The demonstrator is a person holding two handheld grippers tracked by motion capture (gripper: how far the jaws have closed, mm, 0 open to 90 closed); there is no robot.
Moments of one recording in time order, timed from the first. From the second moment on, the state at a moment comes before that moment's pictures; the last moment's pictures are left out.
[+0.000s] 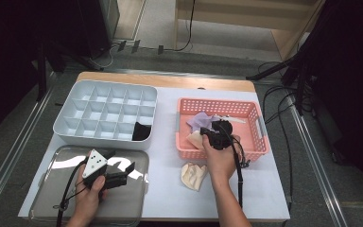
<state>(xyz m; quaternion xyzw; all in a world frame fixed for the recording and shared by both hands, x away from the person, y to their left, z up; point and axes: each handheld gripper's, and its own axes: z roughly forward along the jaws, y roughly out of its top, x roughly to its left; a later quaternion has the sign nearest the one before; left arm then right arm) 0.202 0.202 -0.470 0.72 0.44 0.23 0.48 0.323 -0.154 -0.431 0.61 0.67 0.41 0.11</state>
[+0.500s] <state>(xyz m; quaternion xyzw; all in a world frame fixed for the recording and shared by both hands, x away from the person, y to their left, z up) 0.202 0.203 -0.469 0.72 0.45 0.23 0.48 0.315 -0.174 -0.414 0.60 0.63 0.44 0.21</state>
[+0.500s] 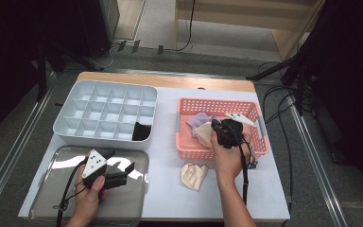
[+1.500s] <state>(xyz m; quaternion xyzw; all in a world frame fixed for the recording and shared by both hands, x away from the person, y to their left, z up) 0.202 0.203 -0.470 0.72 0.45 0.23 0.48 0.335 -0.160 -0.444 0.62 0.68 0.39 0.07</state>
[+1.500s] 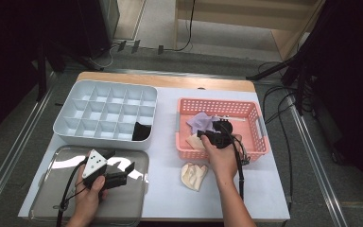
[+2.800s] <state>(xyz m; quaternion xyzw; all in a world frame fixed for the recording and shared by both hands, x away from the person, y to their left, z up) 0.201 0.201 -0.469 0.72 0.44 0.24 0.47 0.306 -0.164 -0.438 0.57 0.64 0.47 0.21</state>
